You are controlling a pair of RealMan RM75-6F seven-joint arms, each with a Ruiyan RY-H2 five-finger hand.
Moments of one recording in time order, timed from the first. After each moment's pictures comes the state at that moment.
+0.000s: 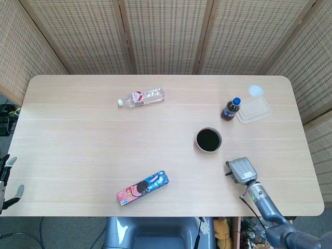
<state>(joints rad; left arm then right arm) 0.02 -1.23 -0.01 -1.39 1.51 1.54 -0.08 0.47 -1.61 0.01 -1.06 -1.39 0.94 -0.21</state>
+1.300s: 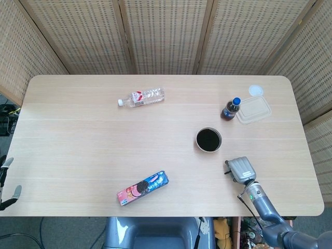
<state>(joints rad) 0.02 -1.23 -0.01 -1.37 1.50 1.55 -0.10 0.46 -1.64 0.02 -1.05 -1.35 0.92 -0.21</state>
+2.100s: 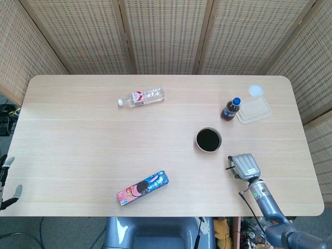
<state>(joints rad) 0.02 -1.24 -0.01 -1.37 1.51 1.55 -0.10 0.45 -1.58 0.06 -1.13 -1.35 0.98 -0.14</state>
